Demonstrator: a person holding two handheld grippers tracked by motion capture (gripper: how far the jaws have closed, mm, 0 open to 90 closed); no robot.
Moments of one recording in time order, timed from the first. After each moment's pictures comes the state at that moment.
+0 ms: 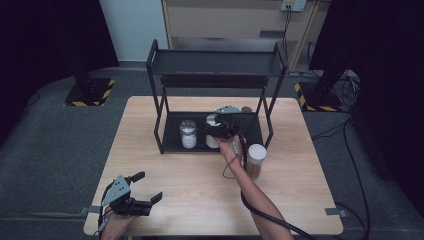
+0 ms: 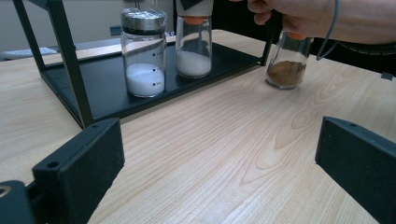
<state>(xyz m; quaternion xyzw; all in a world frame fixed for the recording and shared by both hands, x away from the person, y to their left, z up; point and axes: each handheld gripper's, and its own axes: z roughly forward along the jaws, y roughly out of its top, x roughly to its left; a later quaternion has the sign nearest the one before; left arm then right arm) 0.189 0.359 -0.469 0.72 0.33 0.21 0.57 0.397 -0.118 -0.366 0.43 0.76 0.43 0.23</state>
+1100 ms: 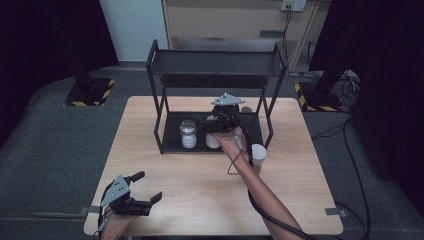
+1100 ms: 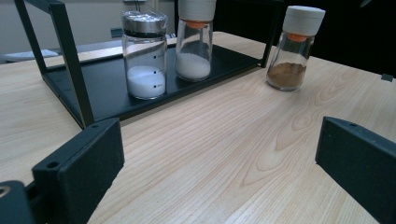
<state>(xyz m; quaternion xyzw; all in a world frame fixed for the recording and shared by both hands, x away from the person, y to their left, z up) 0.189 0.360 -0.469 0.72 0.33 0.21 0.58 0.366 -0.132 -0.301 0.34 0.77 0.49 0.24</state>
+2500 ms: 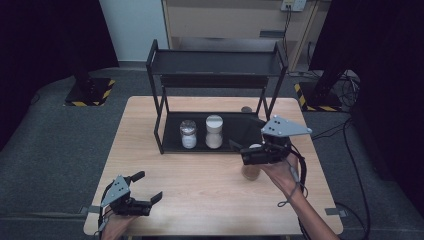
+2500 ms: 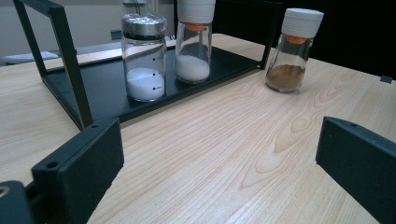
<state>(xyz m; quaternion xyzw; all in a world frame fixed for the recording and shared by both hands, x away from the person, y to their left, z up) 0.188 0.358 -0.470 0.72 0.33 0.21 0.58 0.264 -0.264 -0.279 0.25 0.76 0.56 0.24</state>
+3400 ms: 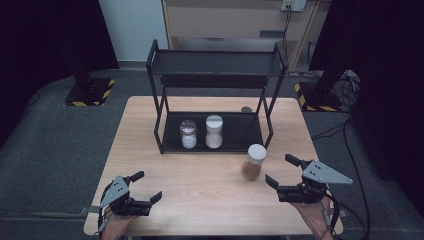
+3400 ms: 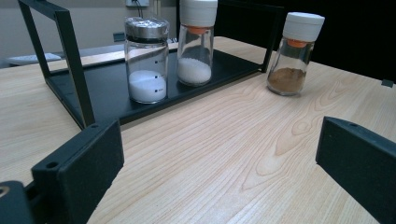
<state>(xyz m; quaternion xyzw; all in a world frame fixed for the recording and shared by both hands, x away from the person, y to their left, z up) 0.186 0.359 -0.471 0.71 0.33 0.22 0.58 0.195 -0.345 -0.362 0.31 0.73 0.56 0.24</state>
